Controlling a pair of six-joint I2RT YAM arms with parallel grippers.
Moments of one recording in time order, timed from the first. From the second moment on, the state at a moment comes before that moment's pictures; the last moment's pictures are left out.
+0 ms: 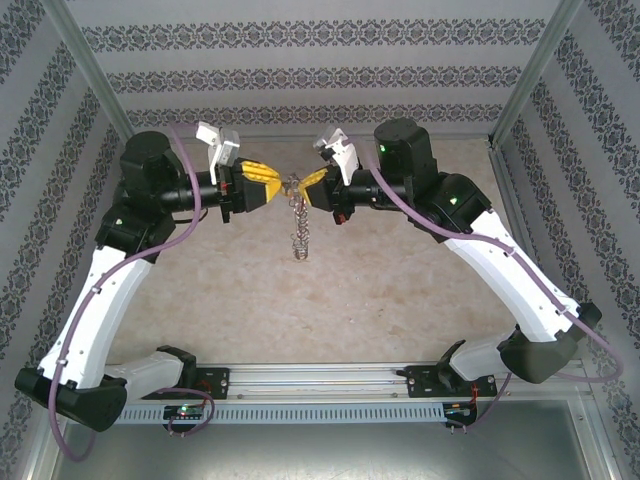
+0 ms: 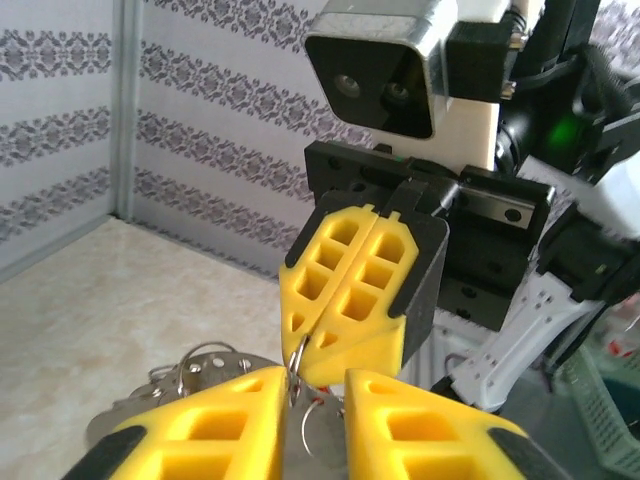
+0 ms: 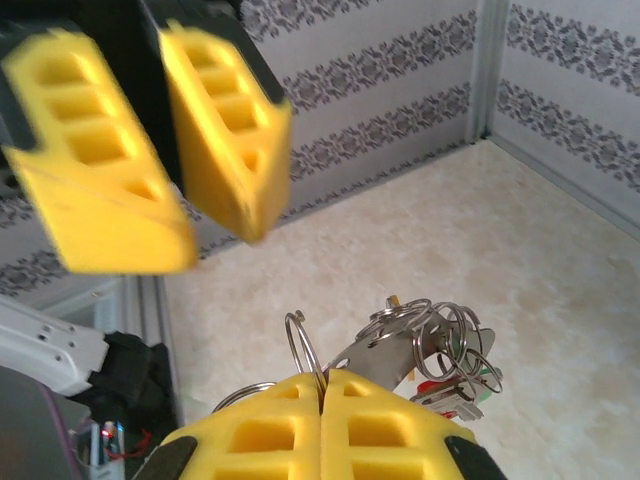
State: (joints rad) left arm -0.29 1.14 1.44 -0.44 0.98 -0.12; right arm 0.72 1.40 1.74 -0.75 -0.49 0.00
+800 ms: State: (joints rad) left arm -0.46 1.30 1.72 -0.92 0.83 0.29; right arm 0.82 1.41 1.89 -0.99 -0.27 -0.30
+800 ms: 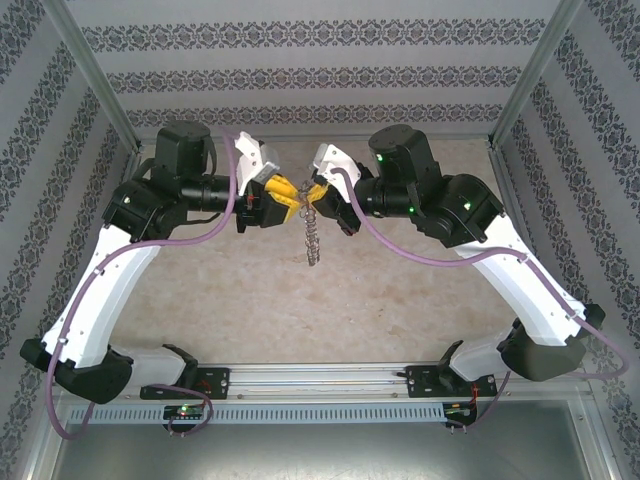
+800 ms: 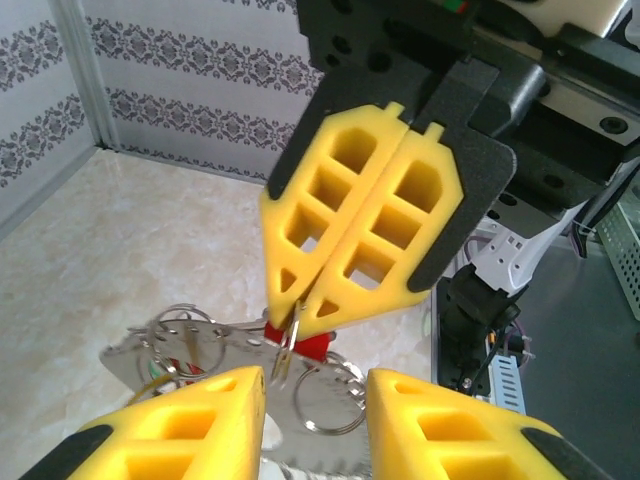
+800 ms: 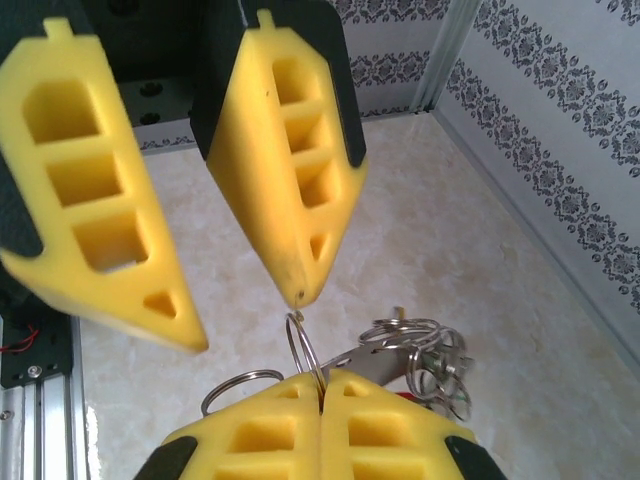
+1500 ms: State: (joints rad) left arm -0.48 1.33 1.72 -0.92 0.78 0.33; right arm 0.81 1.44 1.92 -1.03 -0.28 -0.31
